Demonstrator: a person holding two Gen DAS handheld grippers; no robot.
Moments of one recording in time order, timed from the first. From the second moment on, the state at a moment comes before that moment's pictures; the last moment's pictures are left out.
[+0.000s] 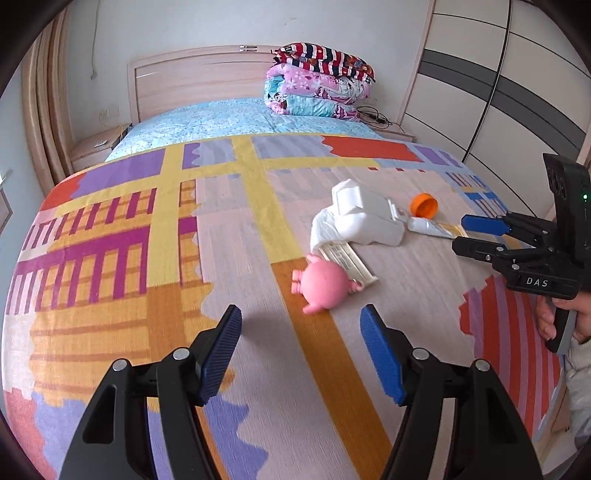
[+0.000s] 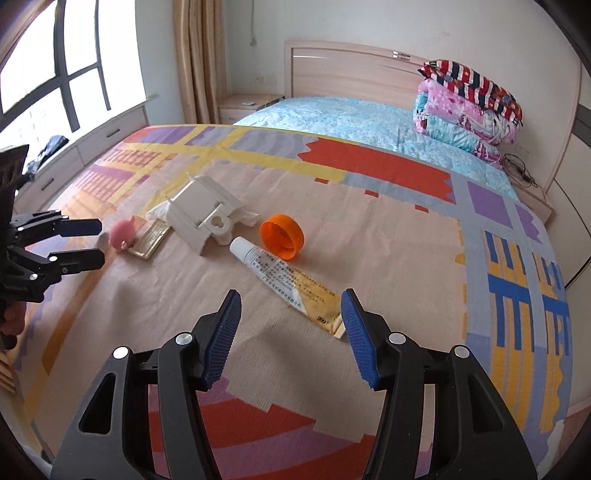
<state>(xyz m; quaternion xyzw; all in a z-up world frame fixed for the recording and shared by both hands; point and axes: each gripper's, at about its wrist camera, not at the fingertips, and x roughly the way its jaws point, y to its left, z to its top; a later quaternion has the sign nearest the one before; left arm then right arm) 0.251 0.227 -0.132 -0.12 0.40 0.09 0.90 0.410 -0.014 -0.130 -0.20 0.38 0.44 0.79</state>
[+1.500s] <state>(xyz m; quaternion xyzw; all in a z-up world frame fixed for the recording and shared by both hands) 0.231 0.189 -0.092 -0.10 0.37 0.06 0.92 0.369 -0.018 -0.101 -0.22 0.37 0.47 0.77</state>
